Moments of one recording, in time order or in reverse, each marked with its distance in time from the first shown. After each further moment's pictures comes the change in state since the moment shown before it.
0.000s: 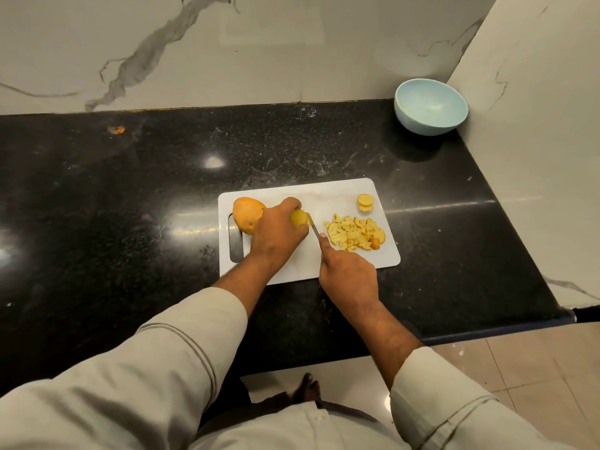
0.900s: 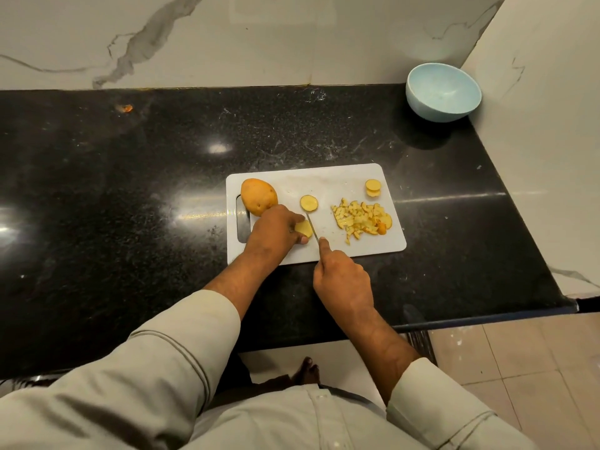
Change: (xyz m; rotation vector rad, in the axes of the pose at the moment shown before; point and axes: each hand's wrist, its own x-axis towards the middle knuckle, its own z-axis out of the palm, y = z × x) left_hand -0.019 -0.022 -0.004 0.099 -0.236 -0.094; right_hand -0.034 -0.021 0.009 0.157 -0.066 0.058
